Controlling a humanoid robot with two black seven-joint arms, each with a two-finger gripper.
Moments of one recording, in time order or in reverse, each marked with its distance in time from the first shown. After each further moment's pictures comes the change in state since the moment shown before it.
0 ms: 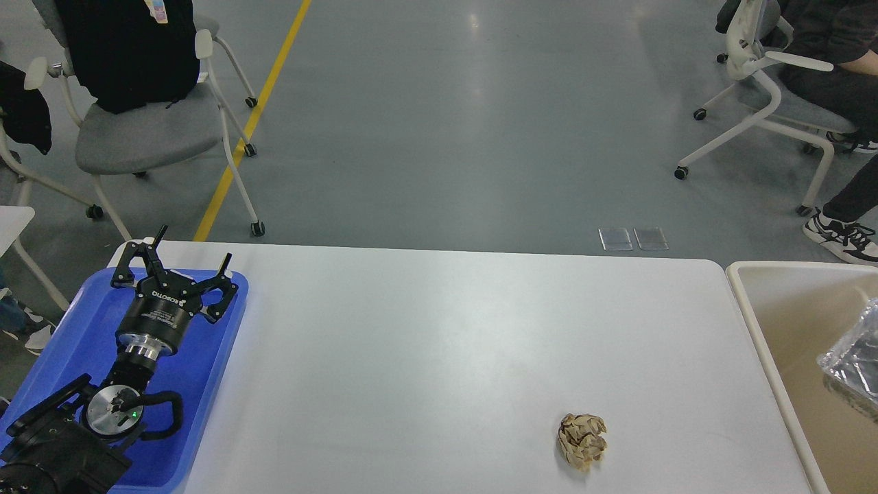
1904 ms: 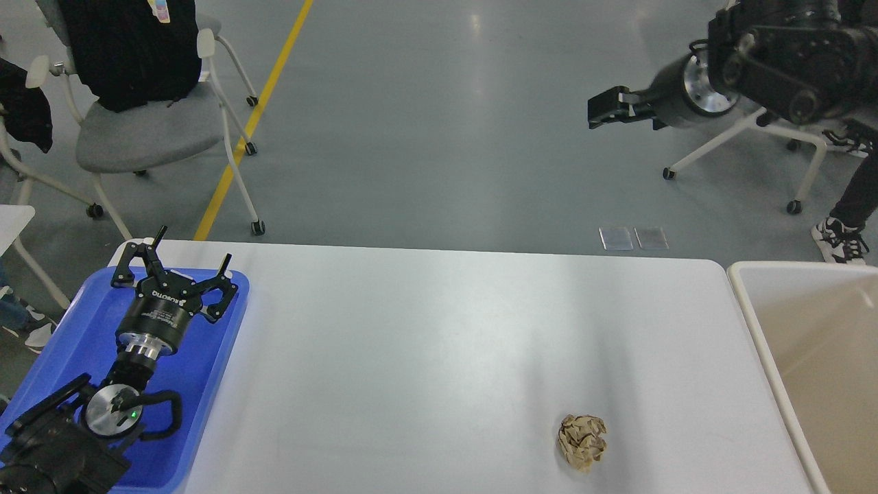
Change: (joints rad) left arm 0.000 -0.002 0.000 -0.001 0.000 0.000 0.002; right arm 1.213 0.435 -0.577 0.610 0.081 0.078 -0.207
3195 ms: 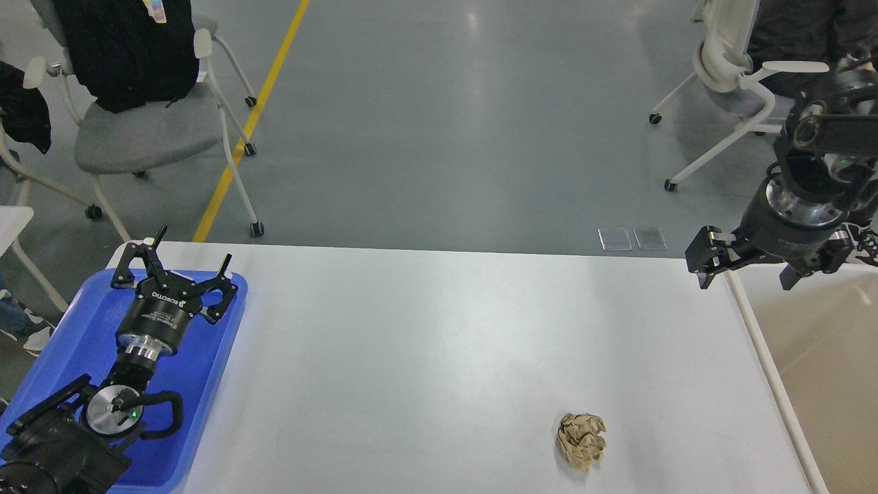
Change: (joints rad) left arm 0.000 0.002 0.000 0.001 0.000 0.000 0.000; right arm 0.133 -0.394 -0.177 0.623 0.217 0.171 -0.431
